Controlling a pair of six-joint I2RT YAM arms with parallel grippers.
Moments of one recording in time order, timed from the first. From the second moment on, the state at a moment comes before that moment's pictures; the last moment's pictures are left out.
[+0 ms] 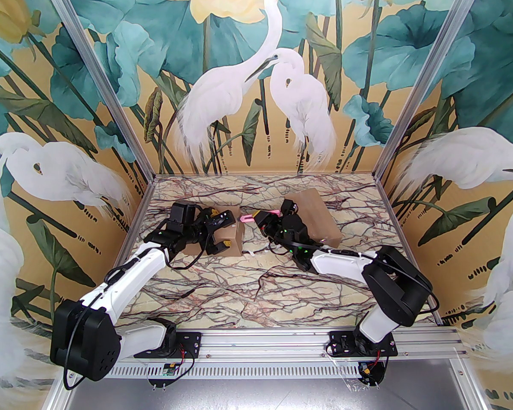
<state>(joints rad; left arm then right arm) -0.29 1.25 0.90 -0.39 0.37 0.81 0.75 1.64 0.81 0.68 -0.02 1.35</state>
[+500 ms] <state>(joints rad) -0.31 1.28 0.96 -0.45 0.38 0.81 0.77 1.58 0.77 0.65 0.05 1.36</state>
